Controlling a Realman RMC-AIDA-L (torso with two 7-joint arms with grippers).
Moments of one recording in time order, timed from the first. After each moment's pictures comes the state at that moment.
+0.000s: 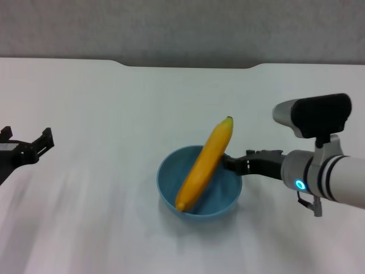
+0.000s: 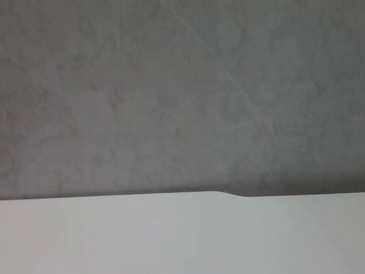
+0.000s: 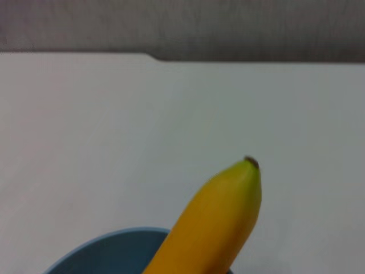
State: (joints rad) left arm 0.05 -2.04 -1.44 -1.27 0.97 -0.12 1.85; right arm 0.42 2.01 -1.97 -1.07 0.70 0.42 0.00
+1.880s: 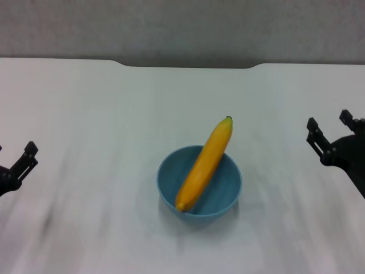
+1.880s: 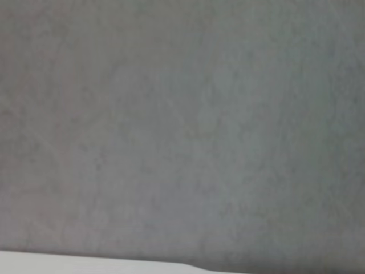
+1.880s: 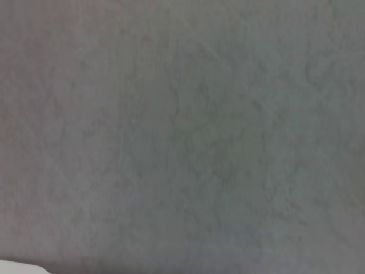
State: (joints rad) left arm -0.12 -2.05 -1.59 -0.46 0.21 -1.07 2.54; right arm 0.09 2.01 -2.05 -0.80 0.42 -0.74 -0.01
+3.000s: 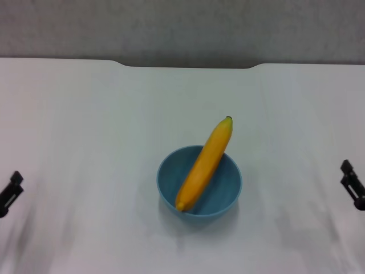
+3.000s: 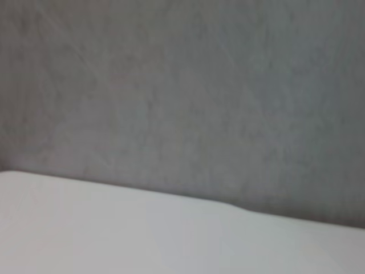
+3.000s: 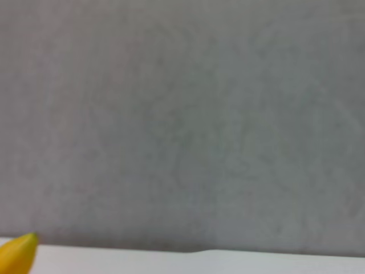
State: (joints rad) left arm -0.14 -2.05 -1.59 -0.27 0.15 -1.10 2.55; right arm 0.08 2.02 -2.12 -0.46 0.47 -1.06 0.12
